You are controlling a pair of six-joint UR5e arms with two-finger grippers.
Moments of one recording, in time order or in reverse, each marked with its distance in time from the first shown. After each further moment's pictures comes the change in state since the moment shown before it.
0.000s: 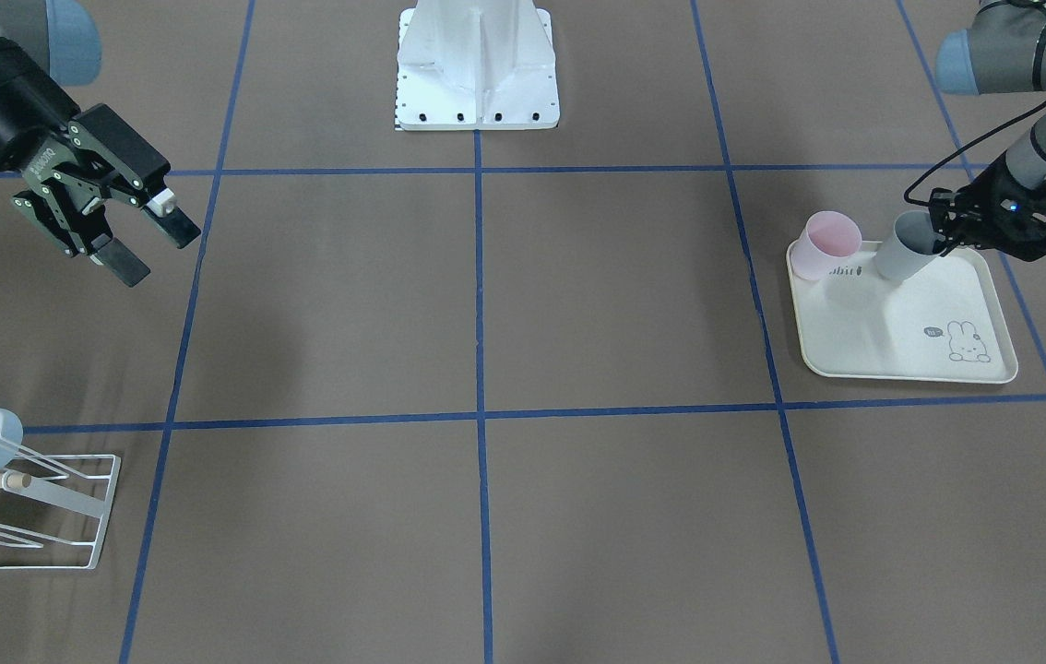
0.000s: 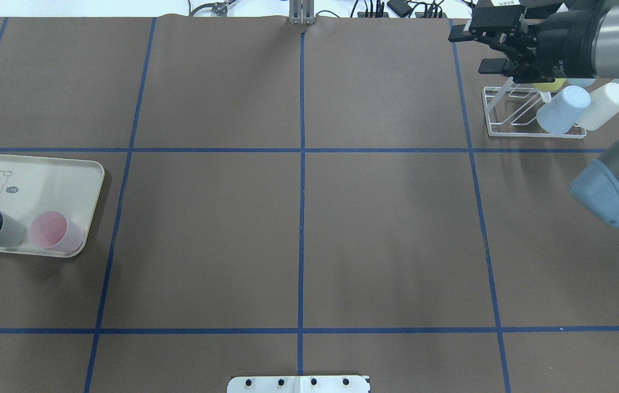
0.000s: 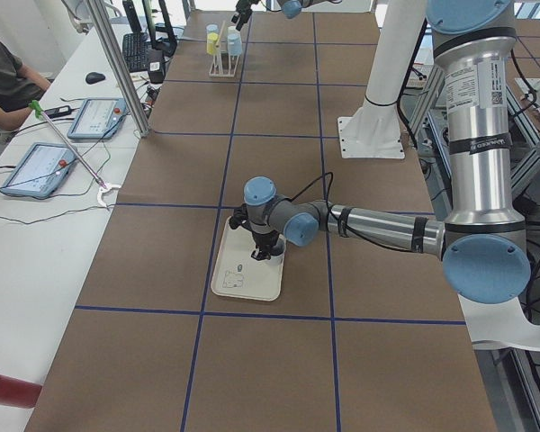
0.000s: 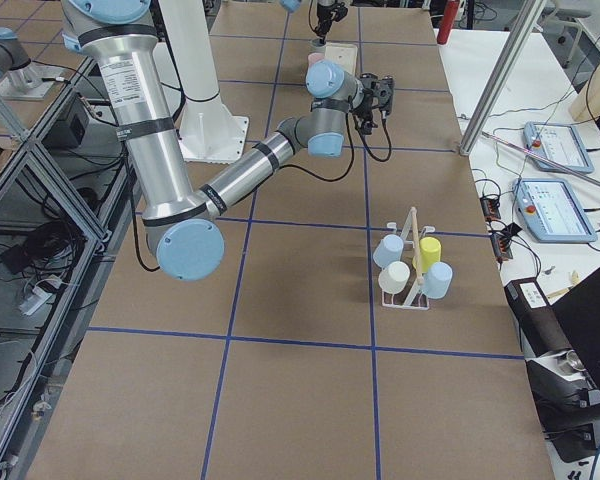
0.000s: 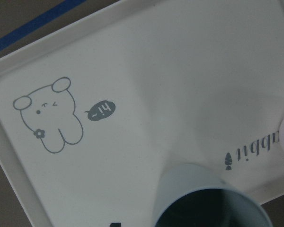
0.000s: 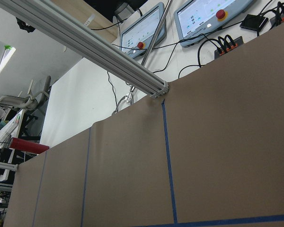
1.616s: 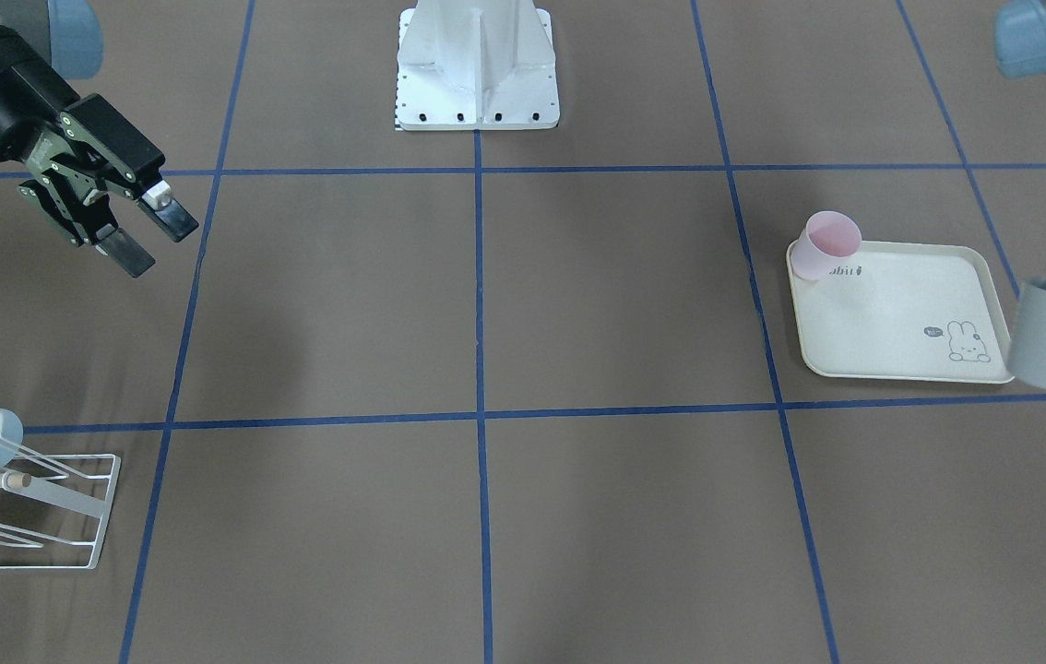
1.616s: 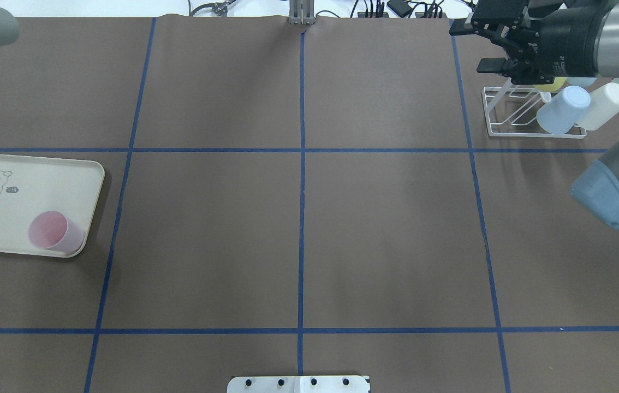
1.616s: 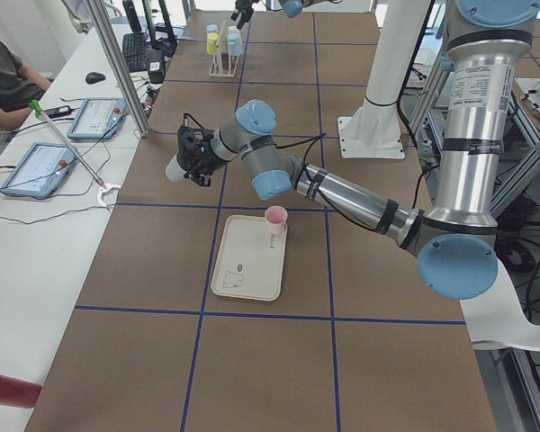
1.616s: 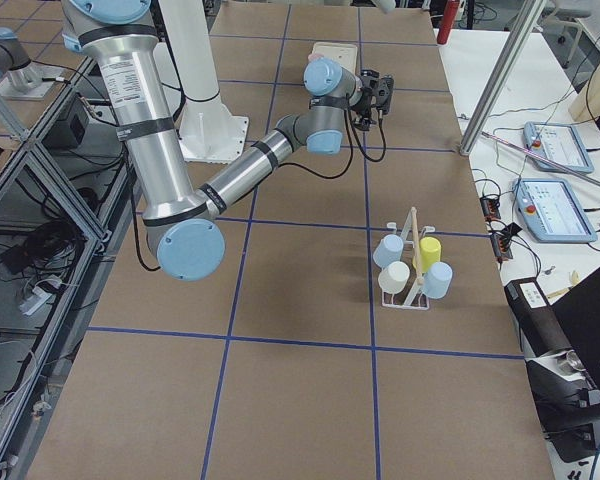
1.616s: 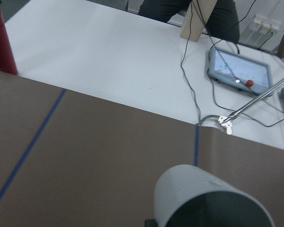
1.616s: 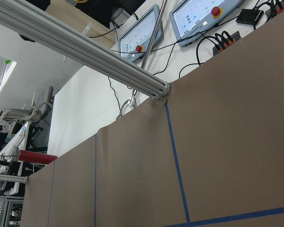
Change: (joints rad) left arm -0.175 -0.229 -0.103 -0.434 0.239 -1.233; right arm -0.003 0.003 0.015 0.001 -0.020 0.097
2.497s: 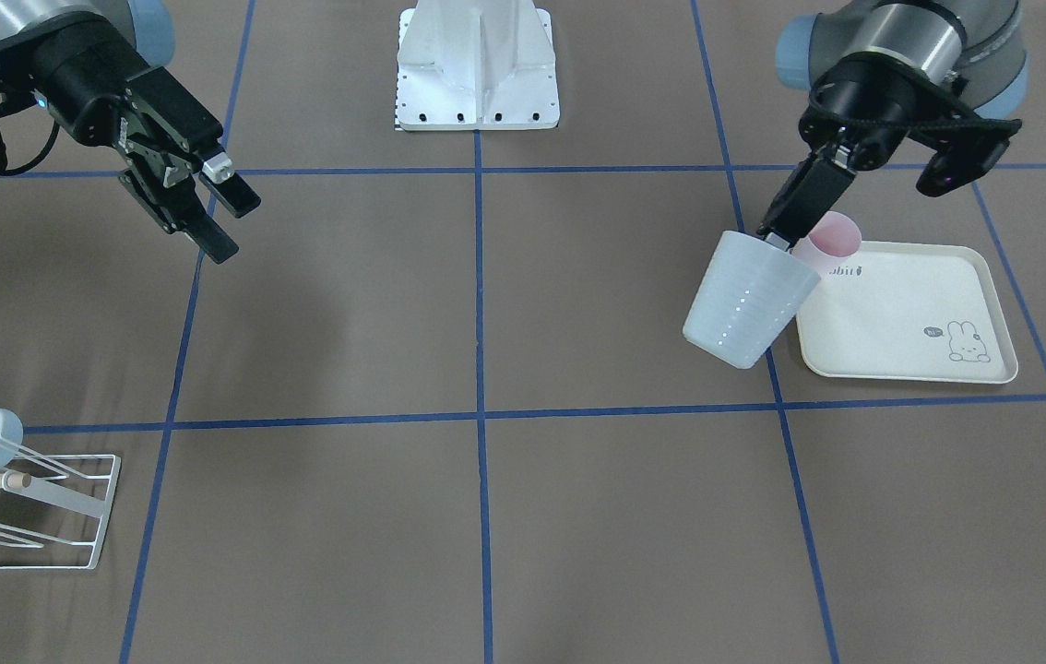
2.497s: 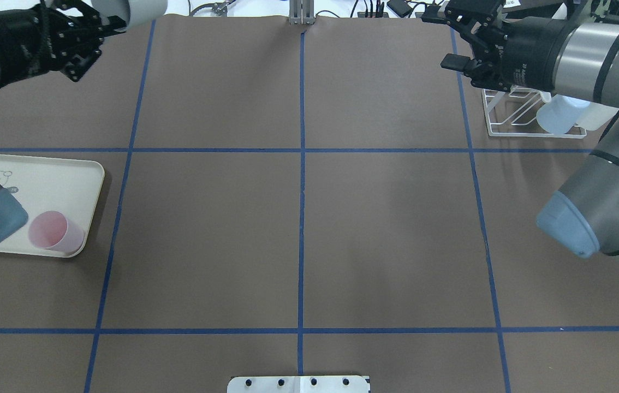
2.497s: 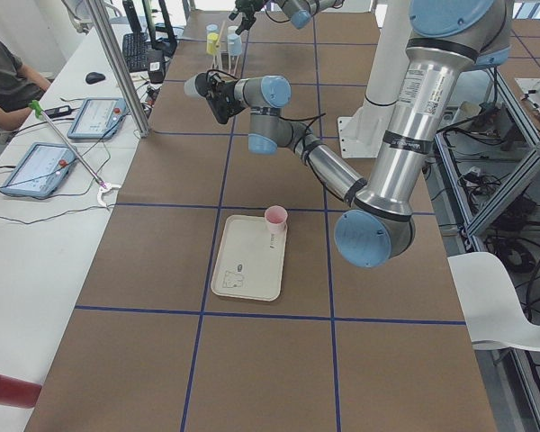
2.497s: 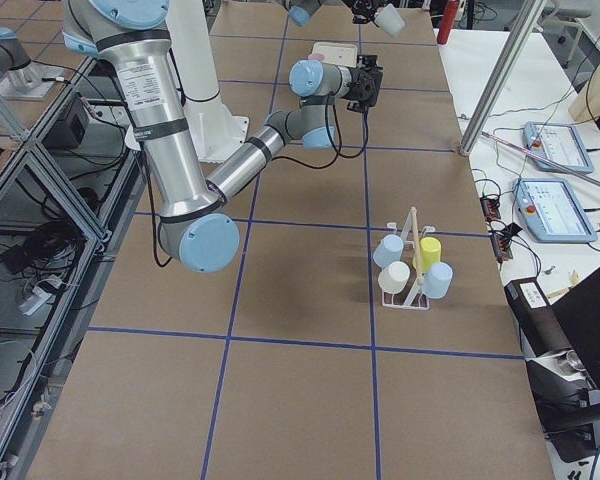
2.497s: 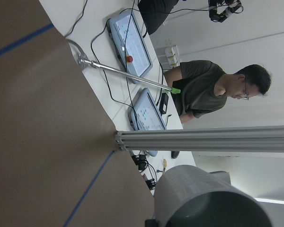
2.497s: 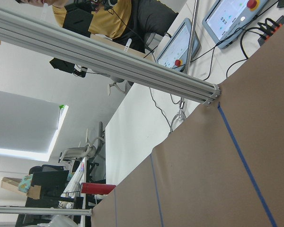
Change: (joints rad) left arm 0.395 -0.266 0.050 -0.319 0.413 -0.950; right arm -0.160 0.049 -0.003 0.148 -0.315 0.232
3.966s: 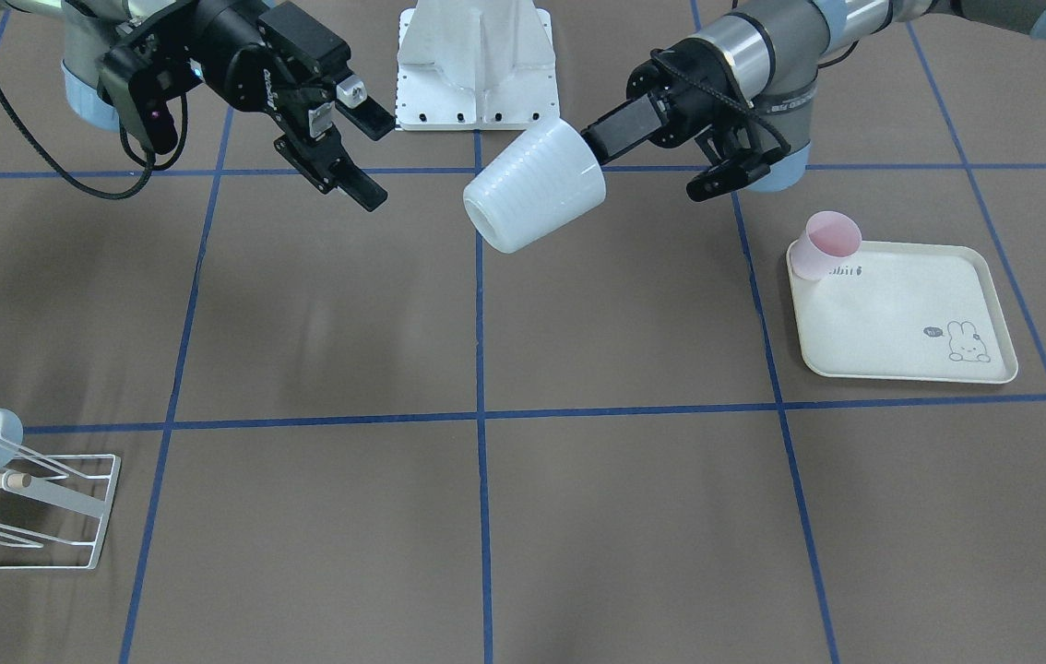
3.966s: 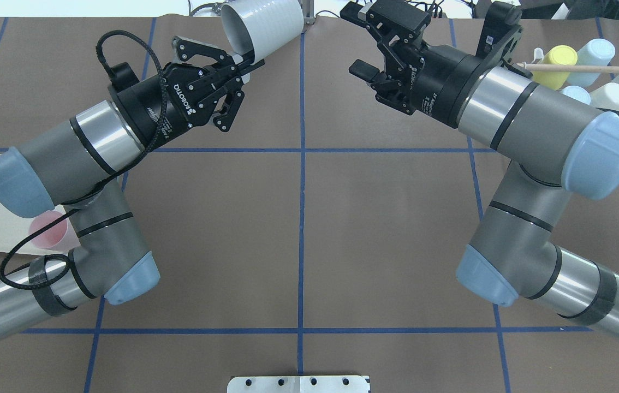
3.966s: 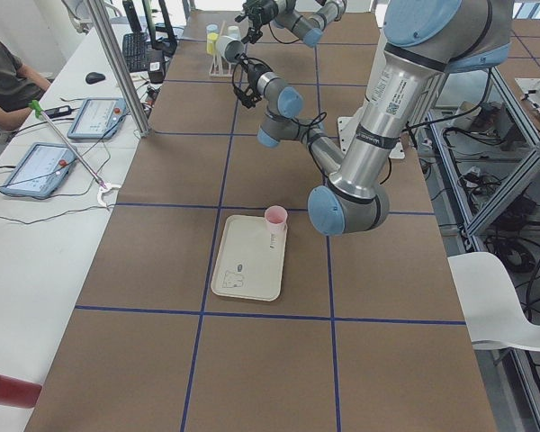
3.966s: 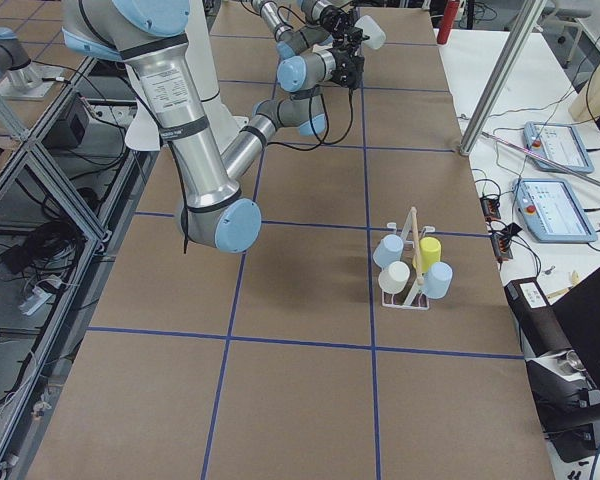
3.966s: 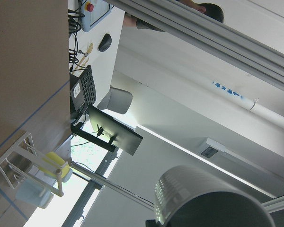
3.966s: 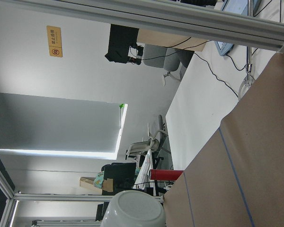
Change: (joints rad) left arm 0.236 -0.191 0.204 -0.474 0.153 -0.153; right arm -0.191 0.116 -0.067 0.190 -0.248 0.083
